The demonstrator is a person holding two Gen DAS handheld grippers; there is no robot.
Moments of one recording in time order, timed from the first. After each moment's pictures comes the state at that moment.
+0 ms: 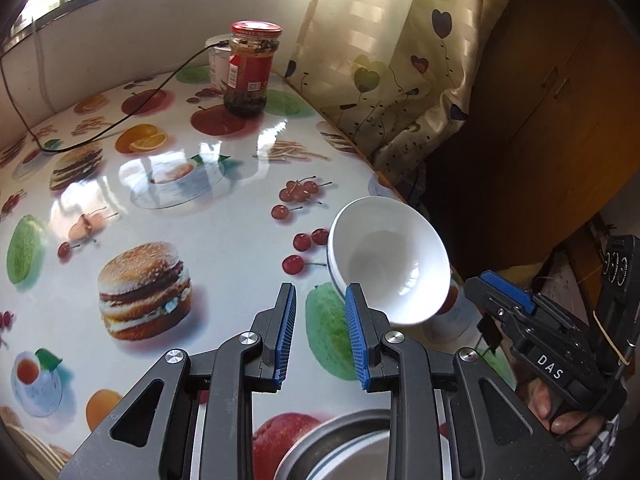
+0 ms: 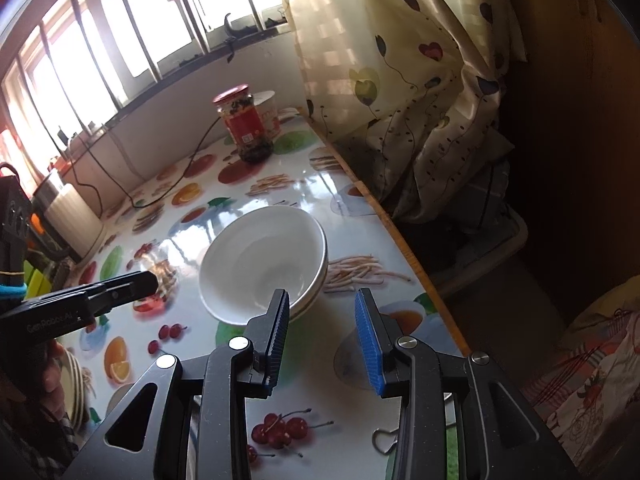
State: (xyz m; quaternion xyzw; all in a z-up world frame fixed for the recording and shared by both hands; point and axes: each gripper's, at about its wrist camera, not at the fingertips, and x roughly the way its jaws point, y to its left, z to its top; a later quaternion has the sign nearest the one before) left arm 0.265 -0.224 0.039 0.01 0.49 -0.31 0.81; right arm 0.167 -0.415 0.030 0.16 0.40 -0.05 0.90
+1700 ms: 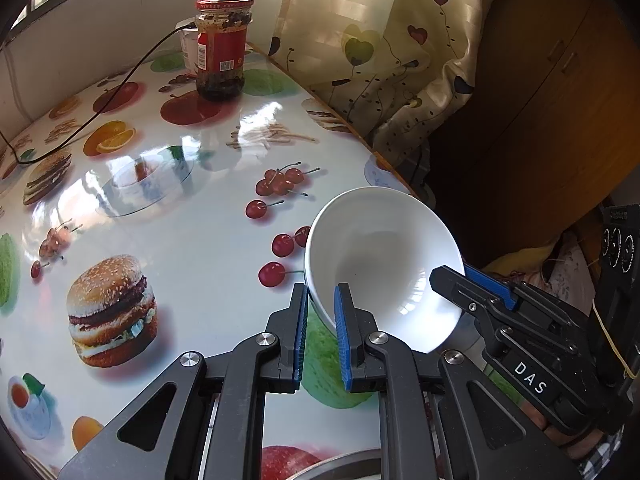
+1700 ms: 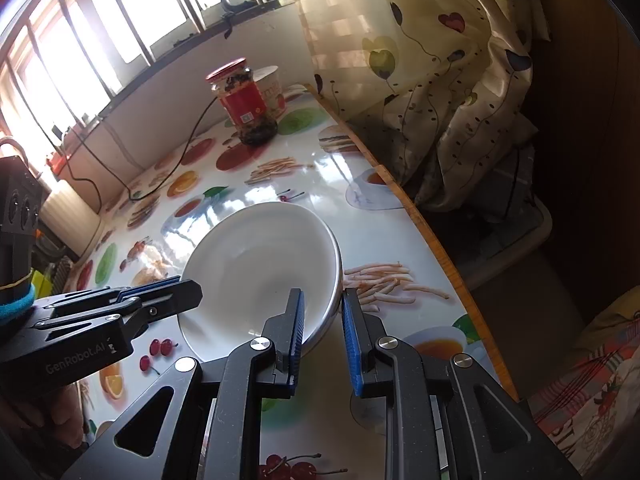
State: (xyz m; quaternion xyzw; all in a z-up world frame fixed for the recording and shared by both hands) left arm 0.280 -0.261 0.014 0.04 0.52 -0.31 0.80; right arm 0.211 -0.415 0.003 0.18 0.43 -0.03 0.89
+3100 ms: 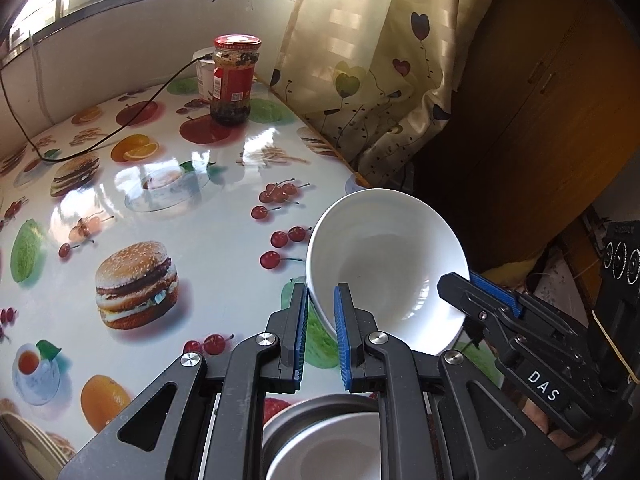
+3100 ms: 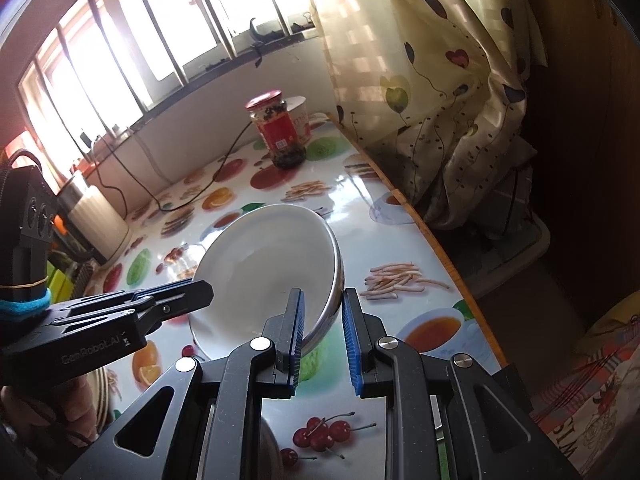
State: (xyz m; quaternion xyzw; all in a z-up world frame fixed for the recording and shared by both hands) left arm 0.239 -0.226 0.055 0.01 0.48 -0.32 0.82; right arm 0.162 -0.392 0.049 0.17 0.38 -0.01 0.91
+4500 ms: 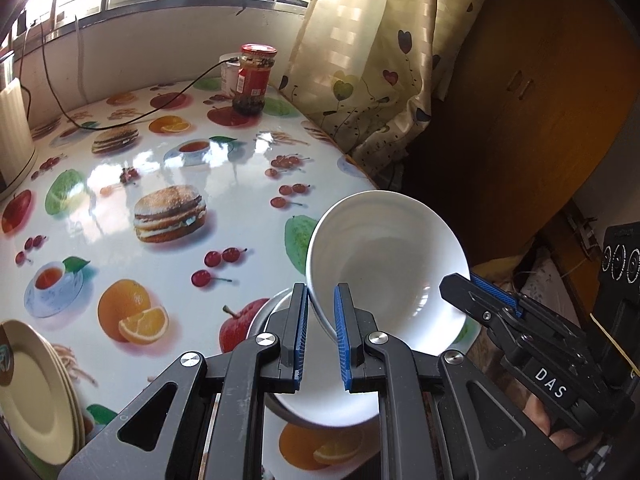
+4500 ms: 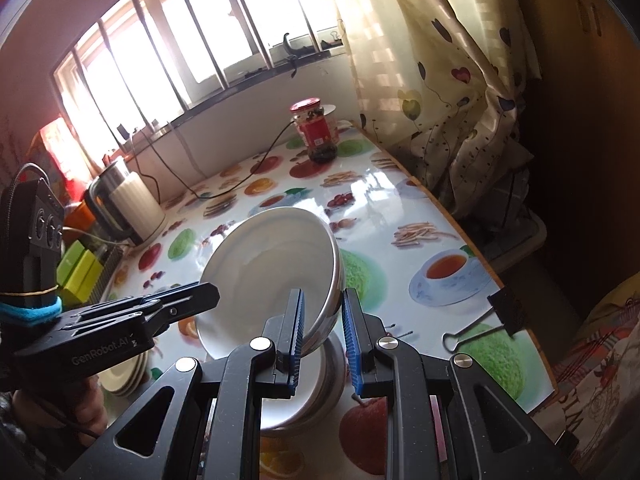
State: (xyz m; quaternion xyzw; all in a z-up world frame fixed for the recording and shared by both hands) left arm 0.151 -0.166 0.069 -0.01 0.46 -0.31 0.83; right arm 0.072 -0.339 0.074 0.17 0.36 0.00 0.92
